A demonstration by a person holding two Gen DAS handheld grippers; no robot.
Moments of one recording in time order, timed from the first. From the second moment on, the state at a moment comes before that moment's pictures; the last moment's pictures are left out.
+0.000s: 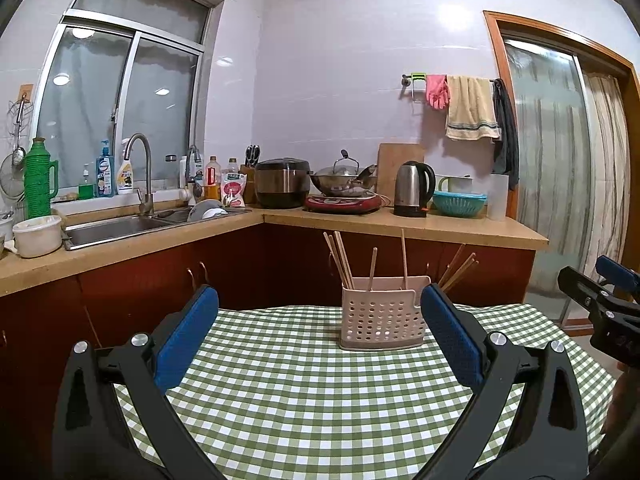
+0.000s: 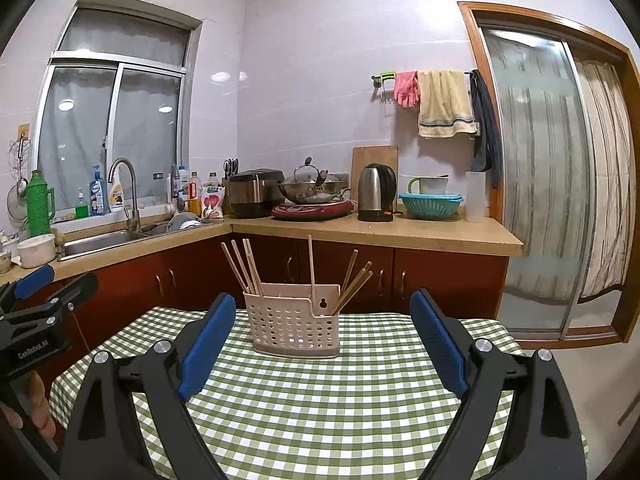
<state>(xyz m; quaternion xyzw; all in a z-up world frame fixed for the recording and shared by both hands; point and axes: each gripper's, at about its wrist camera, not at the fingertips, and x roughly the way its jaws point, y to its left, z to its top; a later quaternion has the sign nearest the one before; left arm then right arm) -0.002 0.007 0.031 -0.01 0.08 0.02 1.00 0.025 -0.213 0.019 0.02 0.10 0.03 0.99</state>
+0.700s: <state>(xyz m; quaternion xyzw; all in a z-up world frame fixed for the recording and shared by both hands) 0.001 0.007 0.025 -0.01 0.09 0.01 1.00 0.023 -0.212 0.017 0.01 0.10 0.04 0.99</state>
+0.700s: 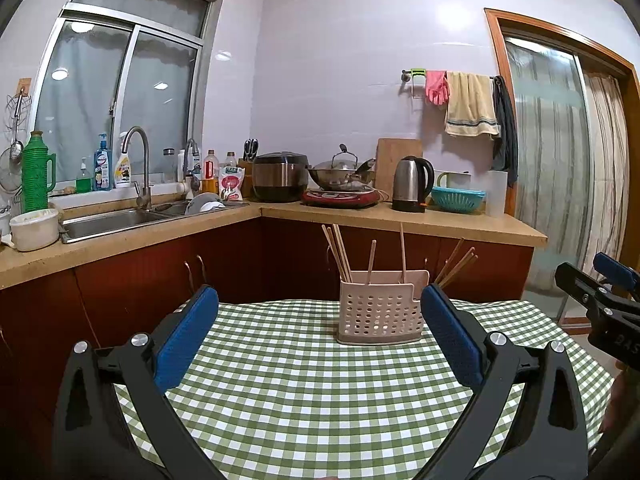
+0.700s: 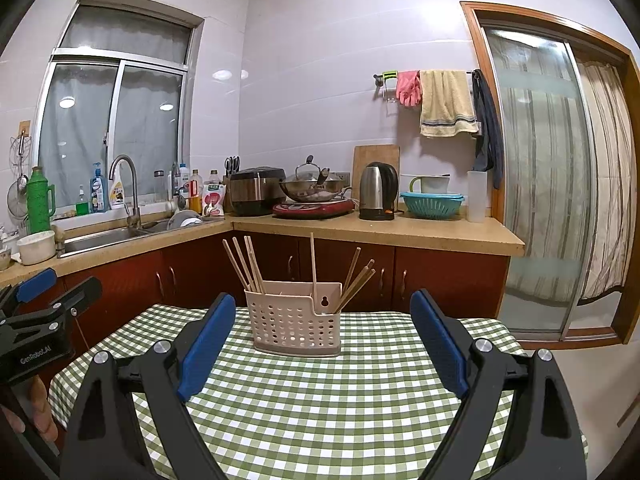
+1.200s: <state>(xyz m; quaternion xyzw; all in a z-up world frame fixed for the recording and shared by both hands) 0.004 0.004 0.020 -0.01 0.09 0.01 1.00 0.027 -0.212 0.015 0.01 0.11 0.04 0.99</state>
